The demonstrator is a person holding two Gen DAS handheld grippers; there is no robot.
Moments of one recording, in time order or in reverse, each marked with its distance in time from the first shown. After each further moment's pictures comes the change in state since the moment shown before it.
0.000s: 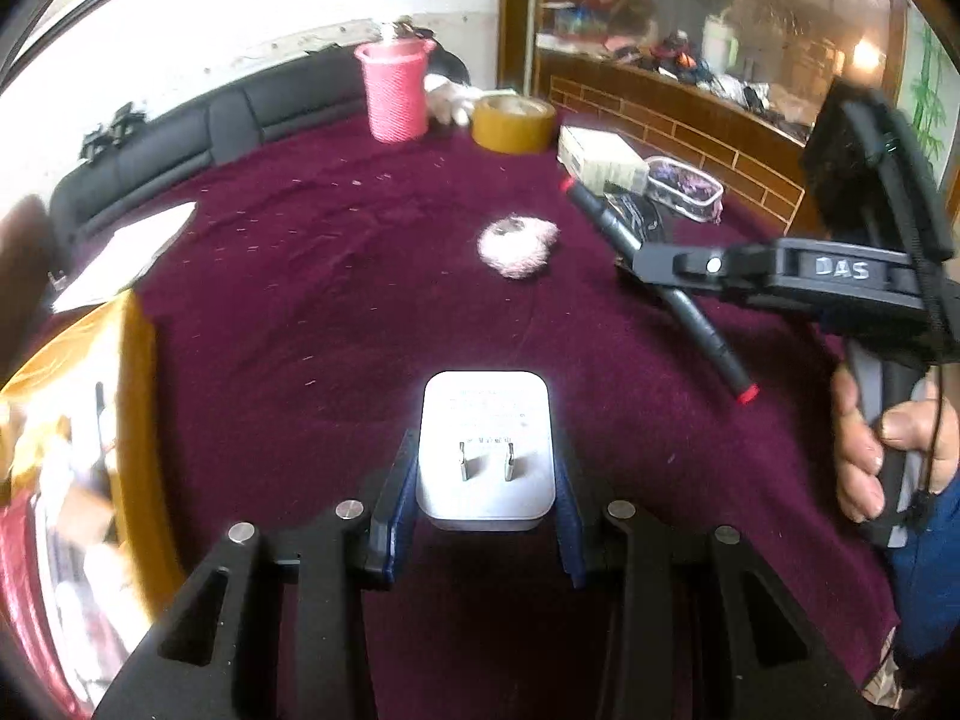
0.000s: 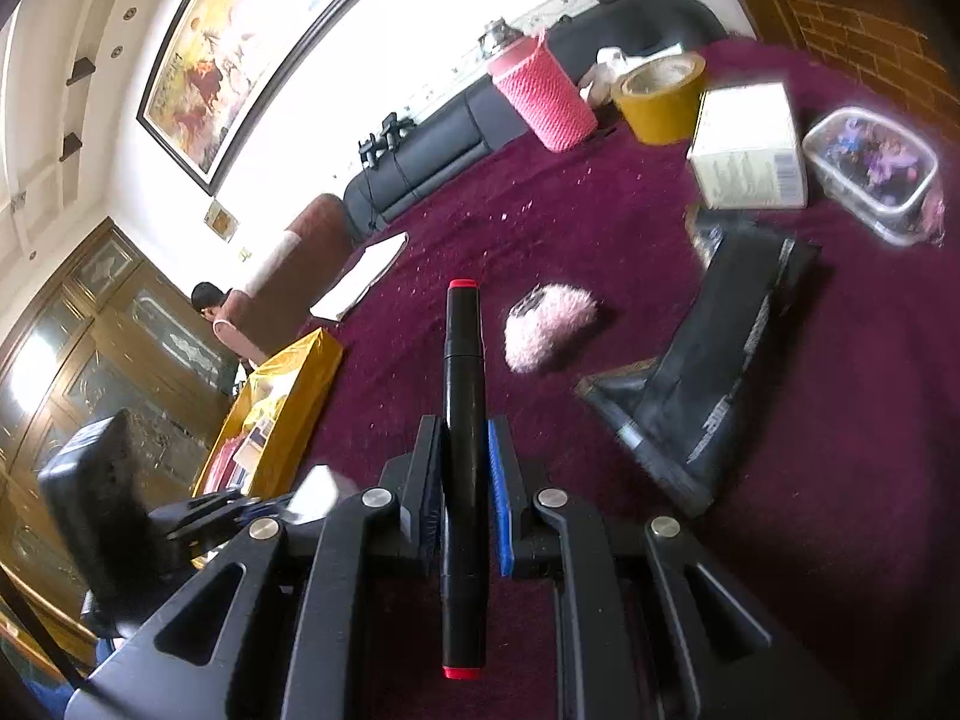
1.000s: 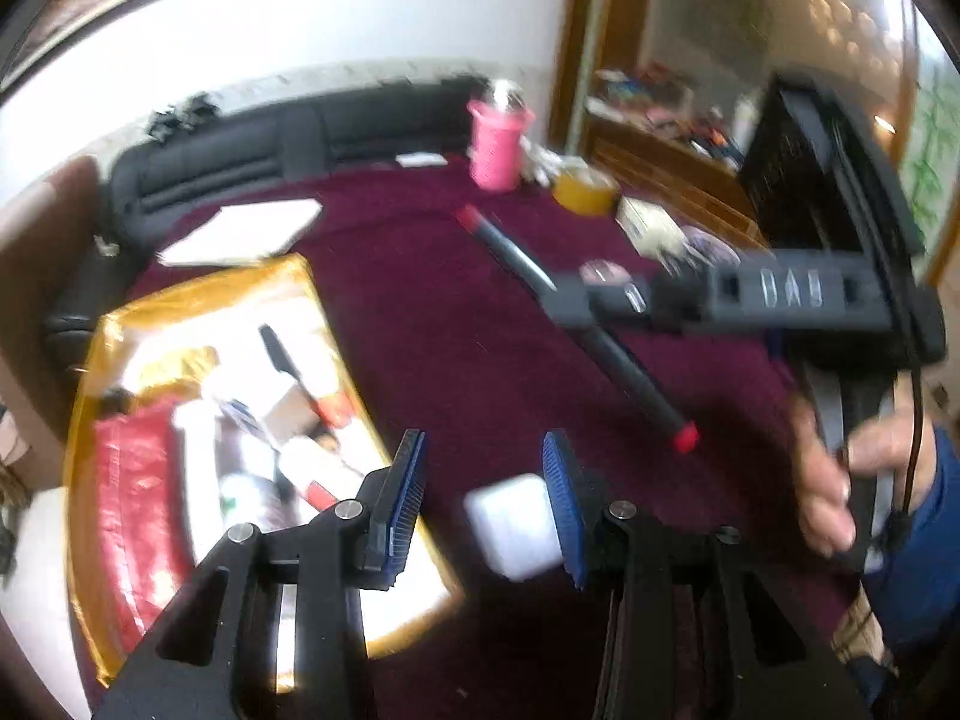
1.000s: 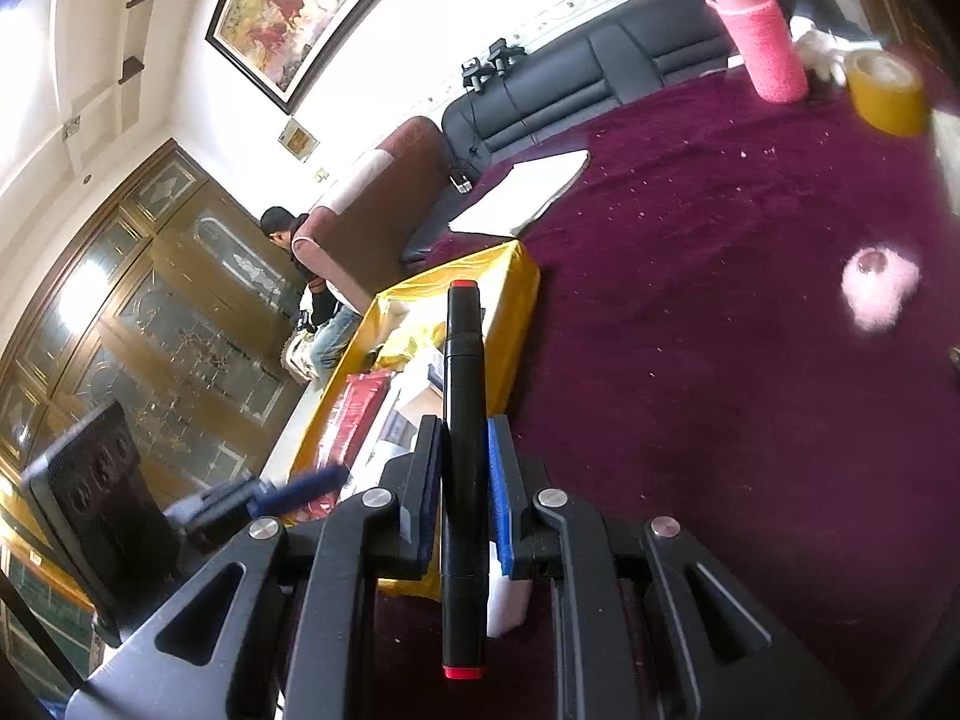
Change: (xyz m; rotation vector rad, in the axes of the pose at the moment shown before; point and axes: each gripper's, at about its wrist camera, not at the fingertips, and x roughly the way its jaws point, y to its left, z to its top) left arm -0.091 0.084 -0.050 -0.101 -0.094 -0.017; right arm 0.074 0.152 -0.024 -0.127 0.142 0.145
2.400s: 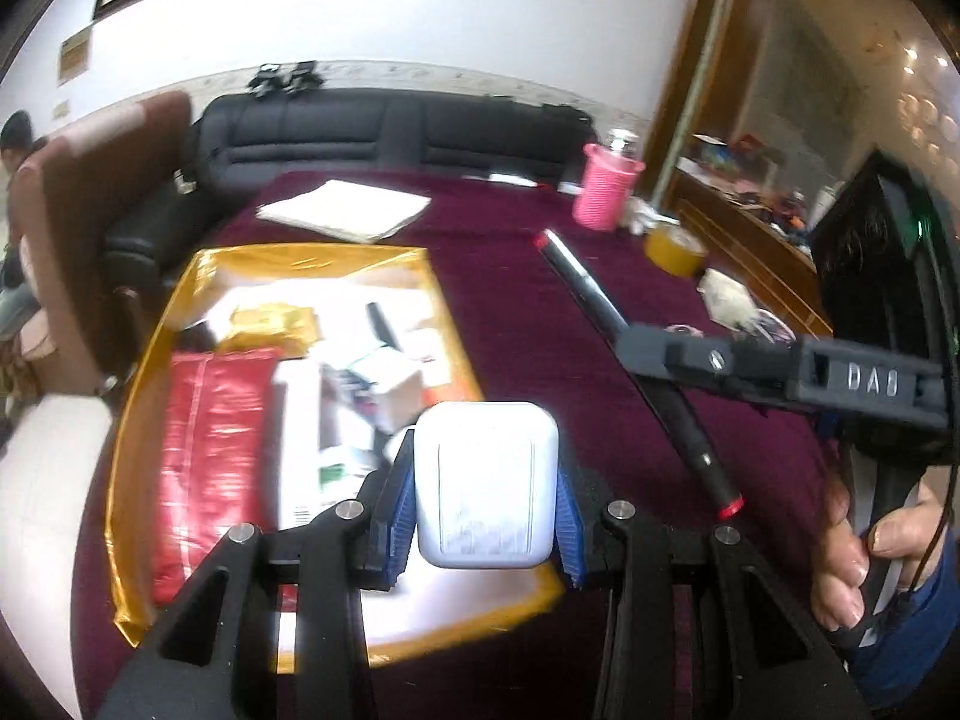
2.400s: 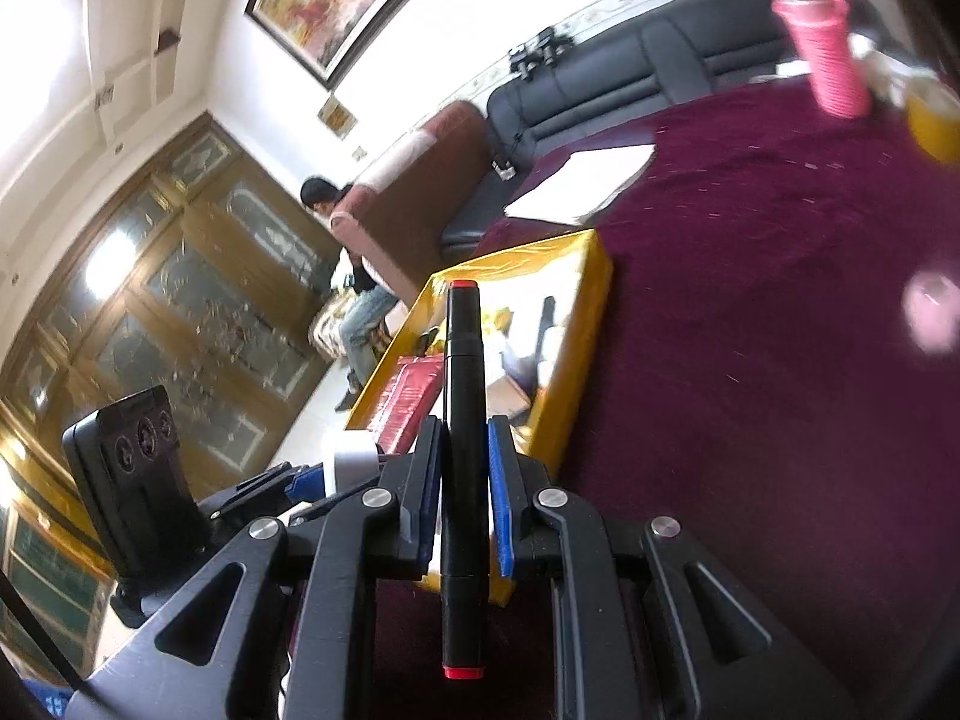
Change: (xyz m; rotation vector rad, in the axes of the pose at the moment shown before) left arm -0.019 0.067 -0.009 -0.259 -0.082 0.132; right arm 0.034 0.044 0.004 -0.071 0.050 0.062
